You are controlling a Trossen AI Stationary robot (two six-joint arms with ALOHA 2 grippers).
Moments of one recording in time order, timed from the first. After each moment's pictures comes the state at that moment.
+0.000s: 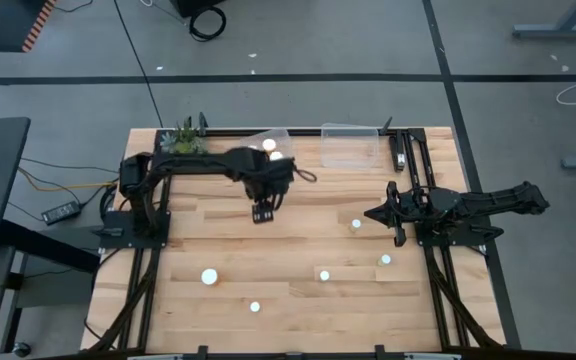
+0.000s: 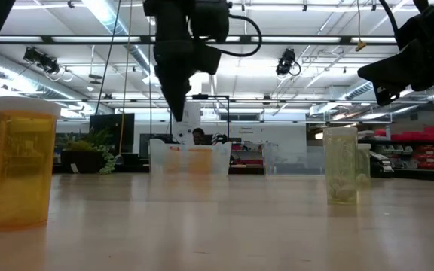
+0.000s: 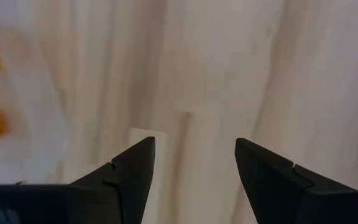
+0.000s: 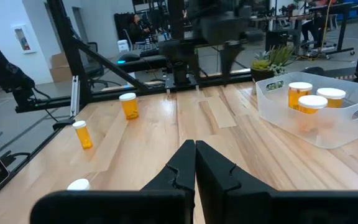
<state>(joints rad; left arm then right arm) 0.16 1.86 1.56 -1.11 0.01 0.02 0.14 0.09 0.01 0.02 0.16 0.14</state>
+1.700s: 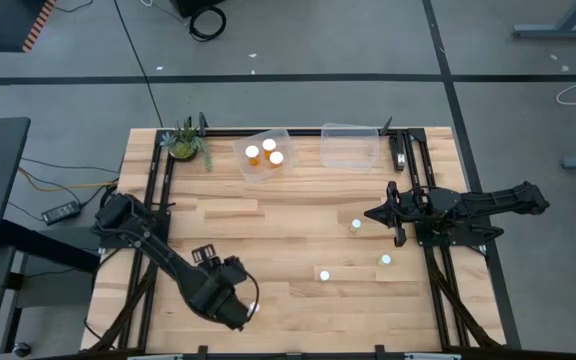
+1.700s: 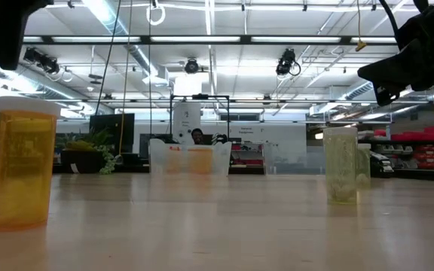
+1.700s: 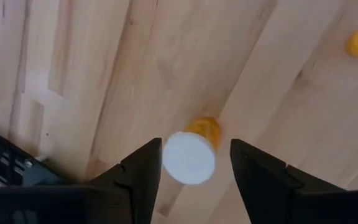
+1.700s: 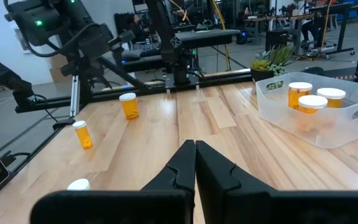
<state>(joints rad) -0.68 1.87 1.56 -1.45 -0.24 -1.08 0.14 0.09 0.01 0.02 0.16 0.14</state>
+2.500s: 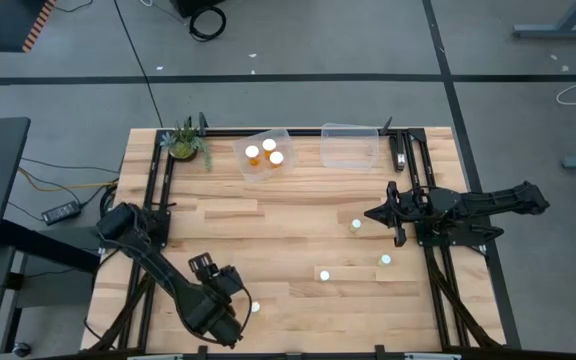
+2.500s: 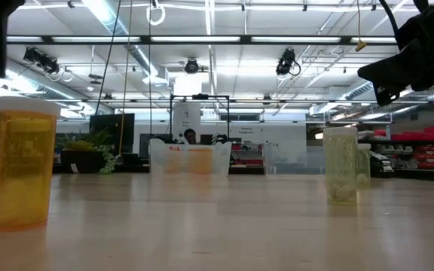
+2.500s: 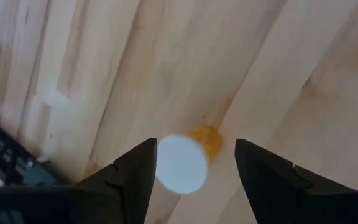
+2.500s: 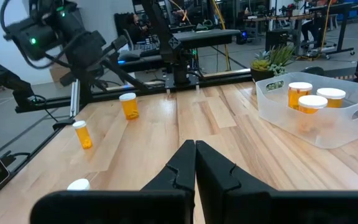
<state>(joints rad) -0.76 1.93 1.56 -1.45 -0.34 -1.21 0.14 0.09 0.01 0.02 0.16 0.14</state>
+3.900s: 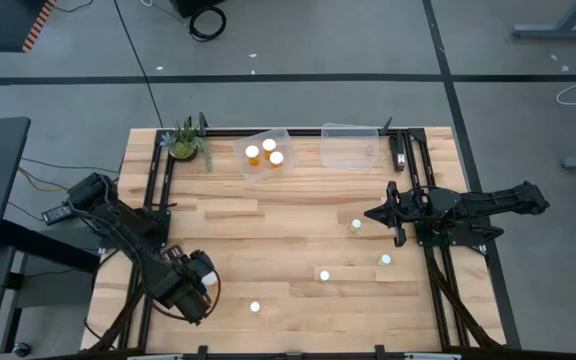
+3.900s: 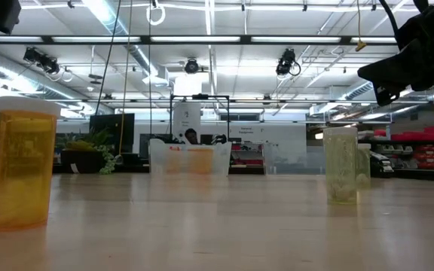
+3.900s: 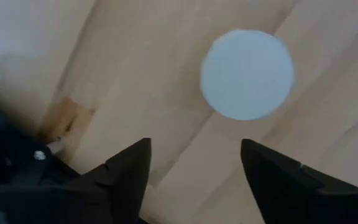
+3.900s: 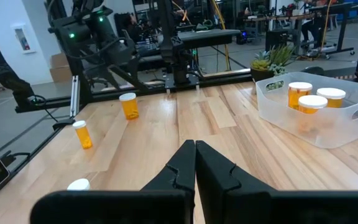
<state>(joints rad) -0.83 1.58 1.09 -1.17 -0.14 -1.41 0.14 0.09 0.01 0.02 0.16 0.14</state>
